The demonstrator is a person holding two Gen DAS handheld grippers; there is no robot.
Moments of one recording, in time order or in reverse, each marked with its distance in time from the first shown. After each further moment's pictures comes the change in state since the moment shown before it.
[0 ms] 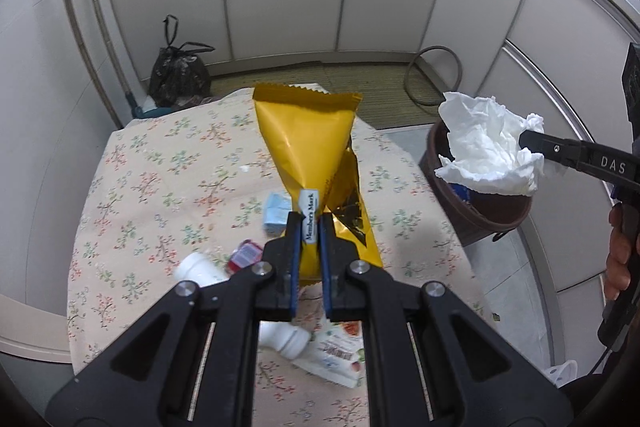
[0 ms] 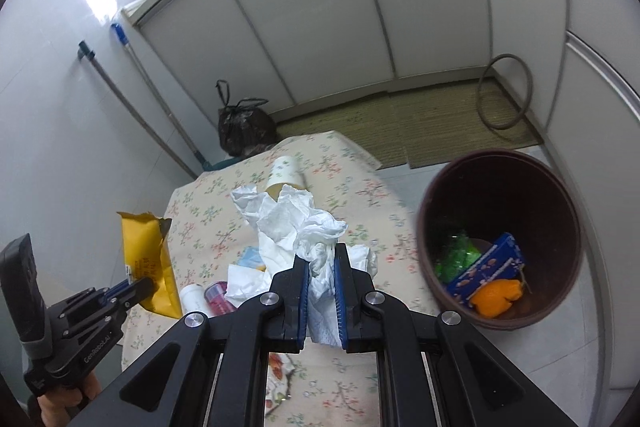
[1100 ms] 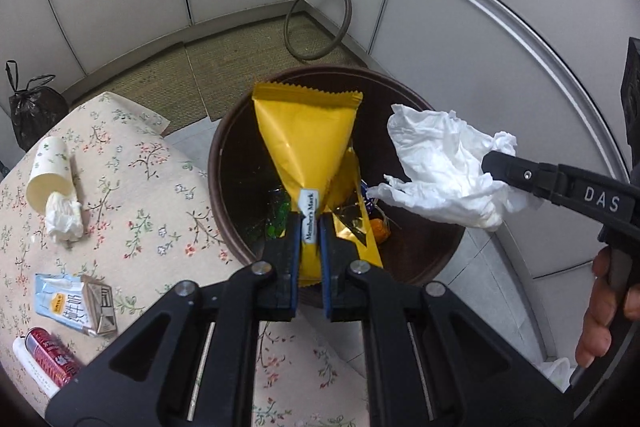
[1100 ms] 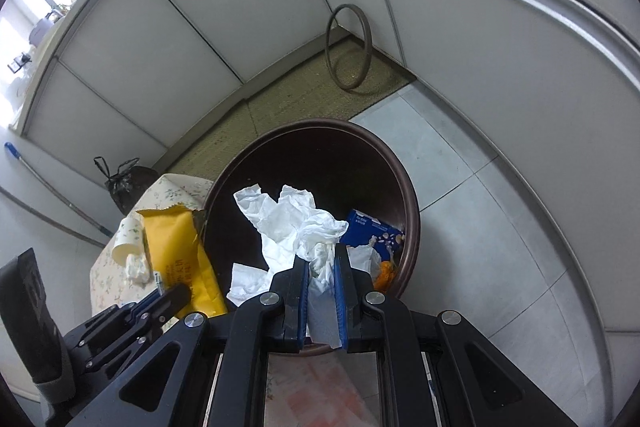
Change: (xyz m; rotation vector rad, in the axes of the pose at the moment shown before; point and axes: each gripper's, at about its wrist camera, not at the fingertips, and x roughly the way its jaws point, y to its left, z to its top) left arm 0.152 -0.228 0.037 0.222 0.148 -0.170; right arm 0.004 -0.237 -0.023 0.379 0.007 -0.174
